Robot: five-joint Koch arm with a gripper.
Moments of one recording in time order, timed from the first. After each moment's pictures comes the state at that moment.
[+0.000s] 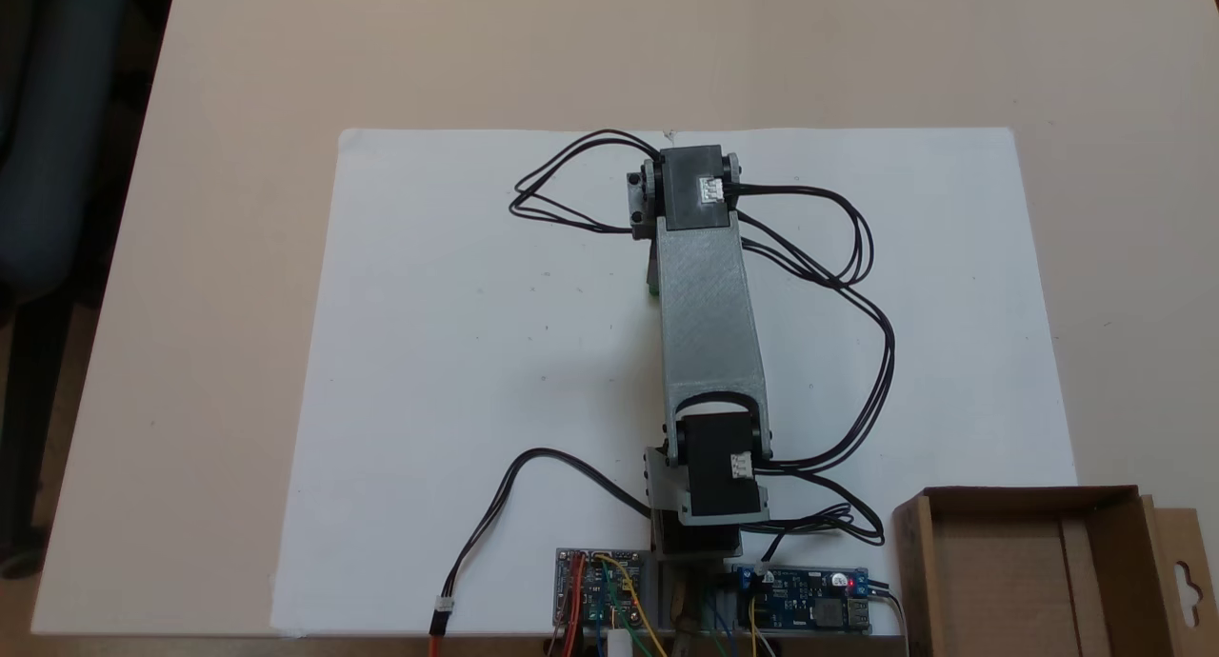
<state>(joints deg) -4.9 101.1 96.2 59.5 10.7</state>
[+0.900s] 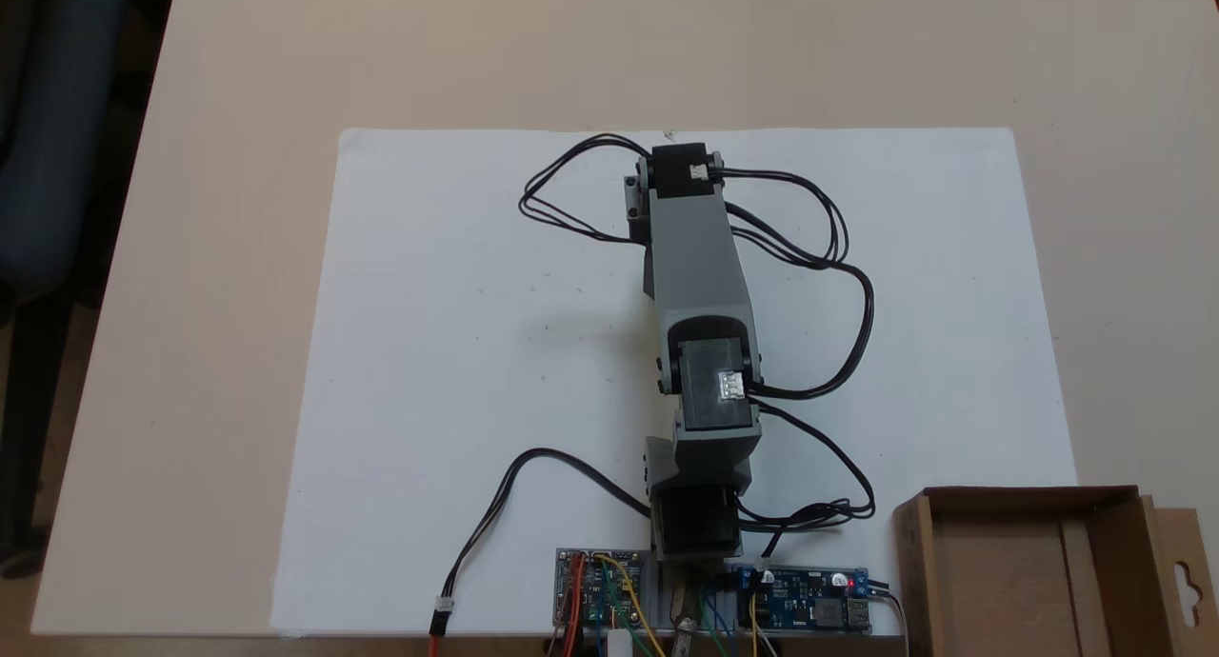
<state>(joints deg) -5.4 87.6 103.5 46.8 12.2</state>
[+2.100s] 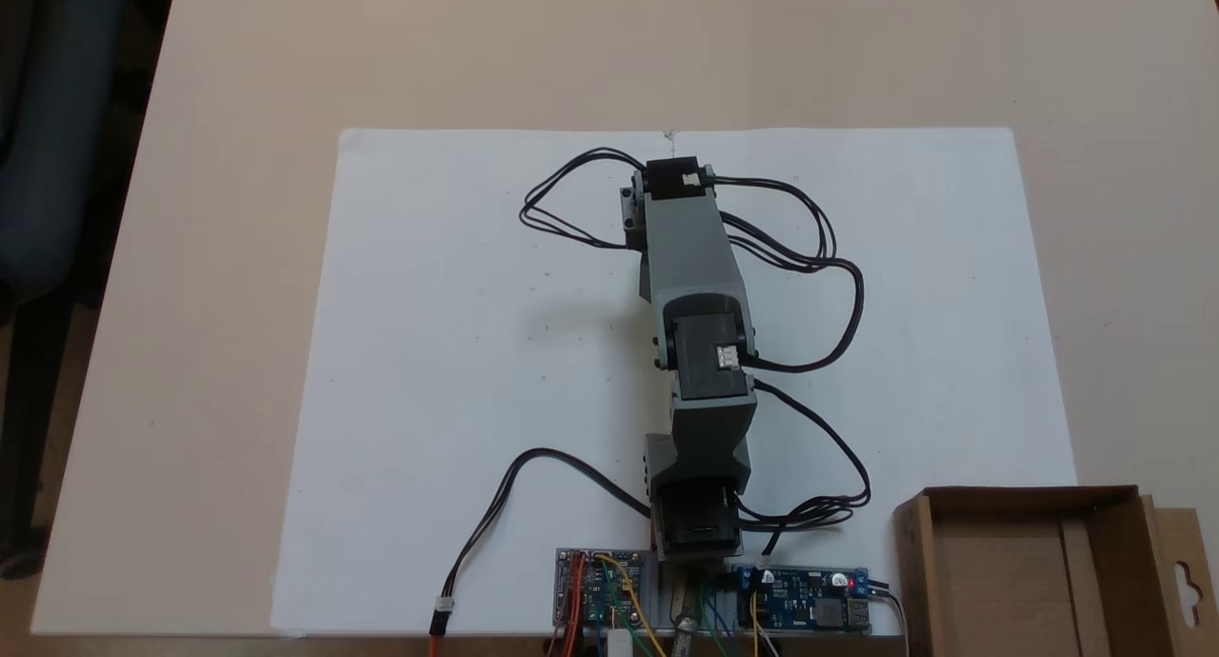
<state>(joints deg) -5.9 82.1 108.2 36.7 12.1</state>
